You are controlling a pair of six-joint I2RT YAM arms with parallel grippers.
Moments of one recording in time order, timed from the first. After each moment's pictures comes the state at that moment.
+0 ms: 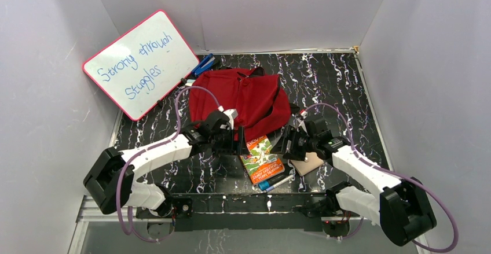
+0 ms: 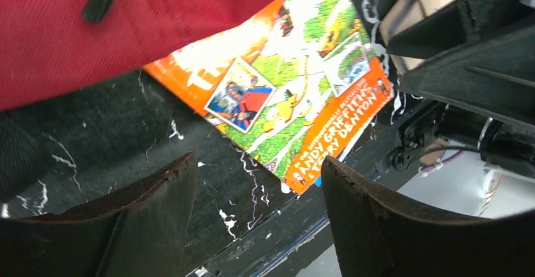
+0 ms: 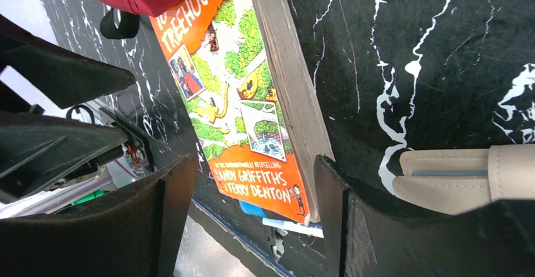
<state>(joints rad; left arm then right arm) -0.80 1.33 0.79 -0.32 0.22 -0.66 0.48 1.03 0.48 -0.30 -0.44 0.76</state>
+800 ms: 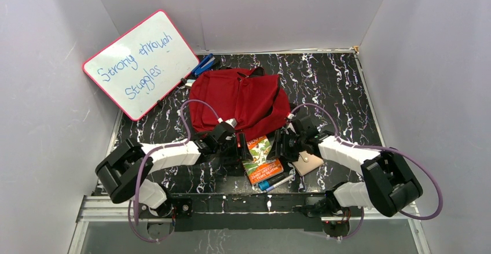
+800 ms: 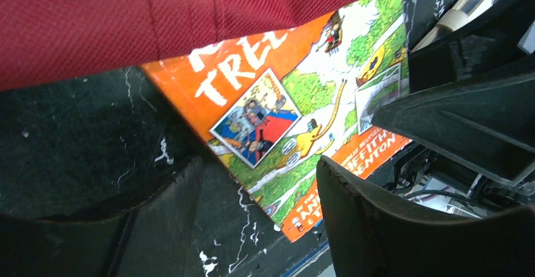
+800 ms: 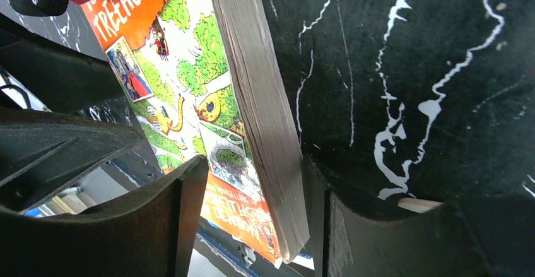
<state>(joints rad) -0.87 1.44 0.63 -0.08 0.14 -0.94 0.56 1.28 0.52 -0.24 -0.41 0.67</state>
